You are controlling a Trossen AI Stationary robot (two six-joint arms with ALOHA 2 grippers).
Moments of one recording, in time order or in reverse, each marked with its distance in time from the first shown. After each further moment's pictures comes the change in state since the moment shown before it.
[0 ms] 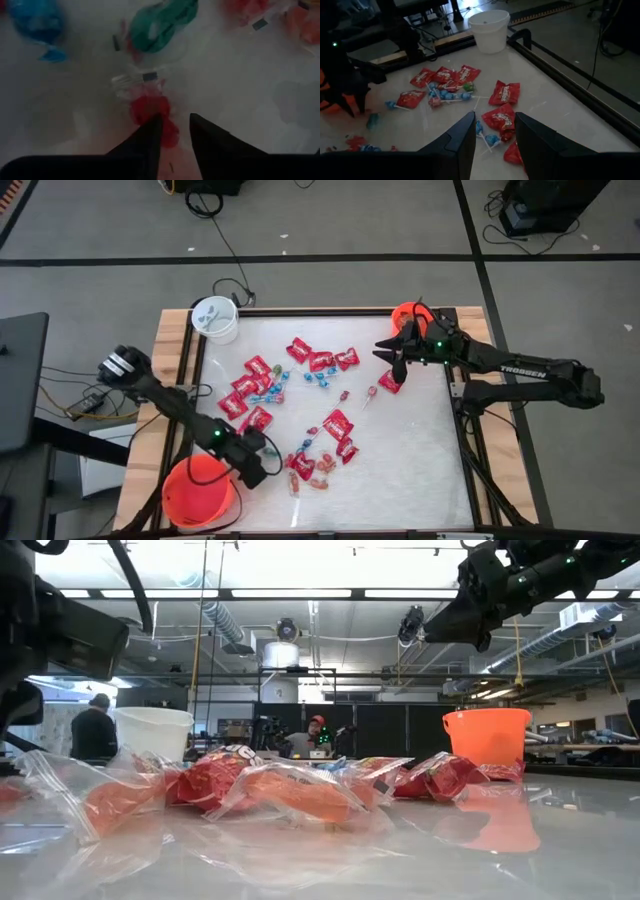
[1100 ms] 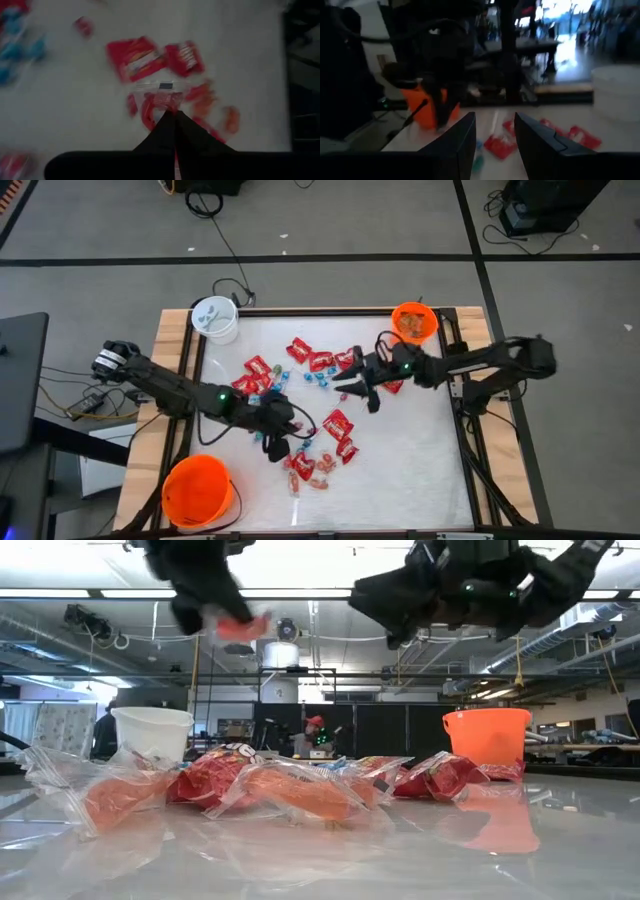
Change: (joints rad) left arm 0.295 -0.121 0.261 0.040 -0.189 0.759; right arm 0.232 0.588 0.001 0.940 -0.240 -0.020
